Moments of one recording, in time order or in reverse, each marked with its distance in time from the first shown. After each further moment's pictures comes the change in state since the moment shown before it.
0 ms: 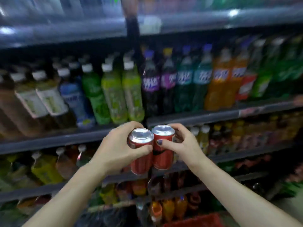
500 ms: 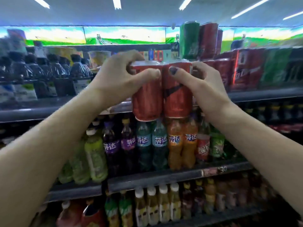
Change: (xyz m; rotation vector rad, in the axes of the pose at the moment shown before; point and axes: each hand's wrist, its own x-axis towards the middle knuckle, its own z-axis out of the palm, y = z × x) left_hand 0.180 0.296 -0.085 0.046 0.370 0.427; right_hand 0.074 -0.284 -0.208 -0.075 0.221 -0.584
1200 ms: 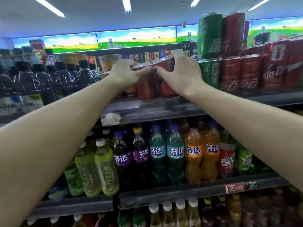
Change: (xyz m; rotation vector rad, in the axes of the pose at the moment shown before) left_hand 0.105 -0.110 0.017 0.166 0.014 -0.316; right_hand 0.124 0.050 0.078 -0.790 0.038 -0.217
